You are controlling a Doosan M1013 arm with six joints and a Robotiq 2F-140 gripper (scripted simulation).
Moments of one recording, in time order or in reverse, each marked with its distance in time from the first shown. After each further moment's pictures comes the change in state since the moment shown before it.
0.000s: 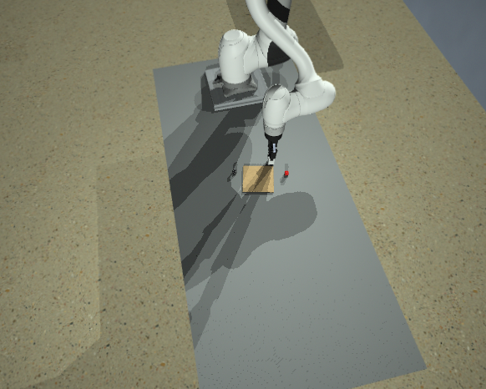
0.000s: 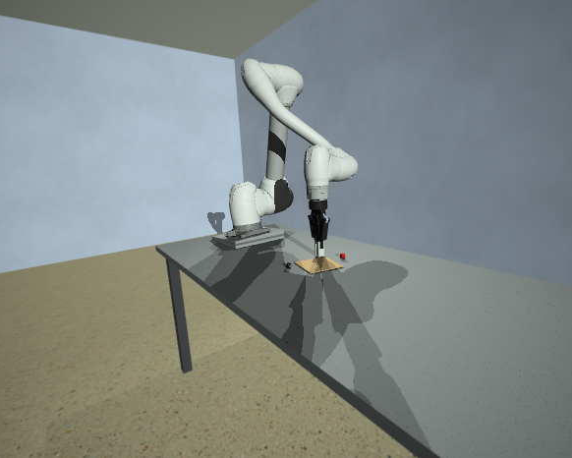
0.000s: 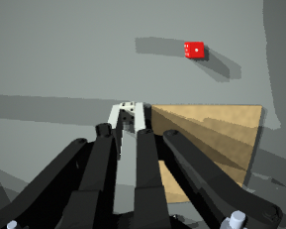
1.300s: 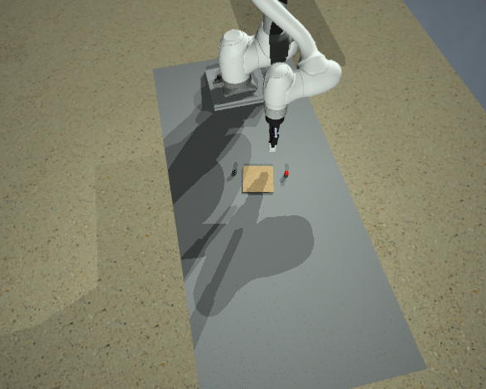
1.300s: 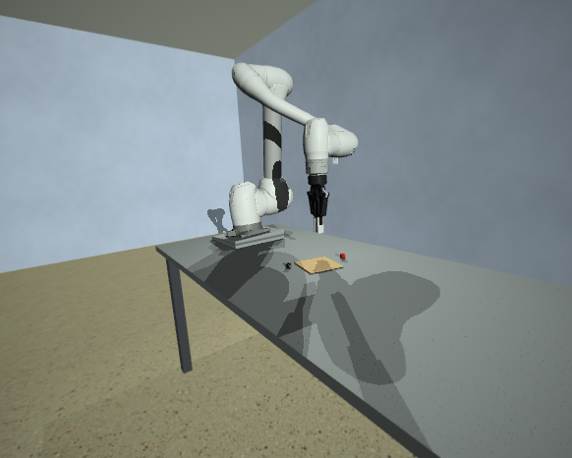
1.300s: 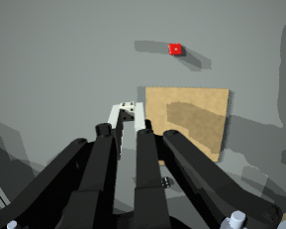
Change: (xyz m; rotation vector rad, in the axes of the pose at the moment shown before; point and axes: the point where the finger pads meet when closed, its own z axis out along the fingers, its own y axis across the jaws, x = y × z) arm 0.000 0.000 -0.100 0.000 0.000 -0.002
